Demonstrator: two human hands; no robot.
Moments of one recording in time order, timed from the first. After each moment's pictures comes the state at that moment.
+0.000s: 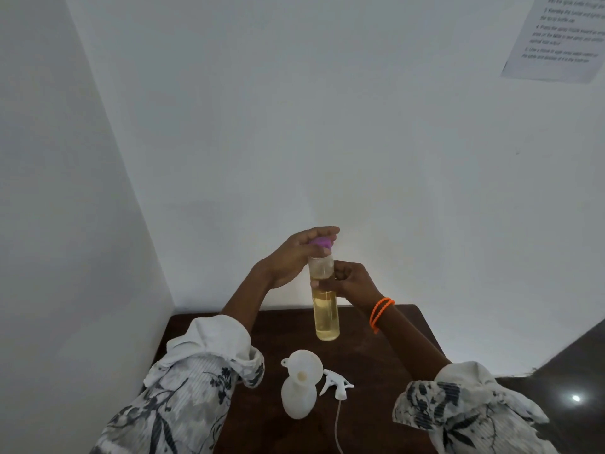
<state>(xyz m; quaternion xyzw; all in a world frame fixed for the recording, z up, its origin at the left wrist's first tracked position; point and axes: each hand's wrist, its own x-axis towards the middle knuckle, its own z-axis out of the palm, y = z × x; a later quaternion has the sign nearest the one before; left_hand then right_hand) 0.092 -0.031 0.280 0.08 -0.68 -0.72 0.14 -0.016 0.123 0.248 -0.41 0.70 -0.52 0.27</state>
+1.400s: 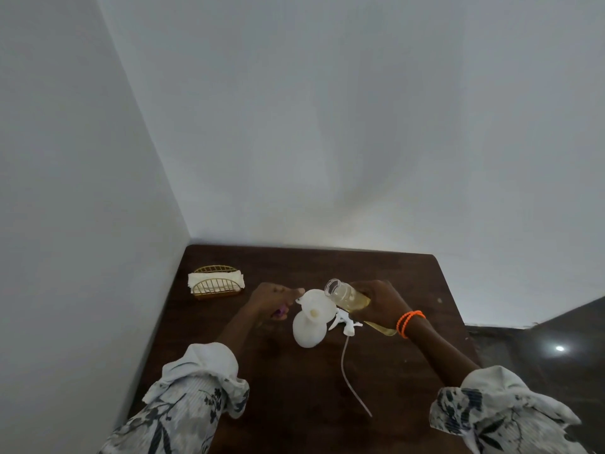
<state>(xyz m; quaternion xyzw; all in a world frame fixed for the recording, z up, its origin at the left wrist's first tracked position) 0.198 -0.004 0.064 0.46 -0.59 -0.66 0.01 -0.015 0.194 0.125 -0.51 0.81 -0.16 0.22</state>
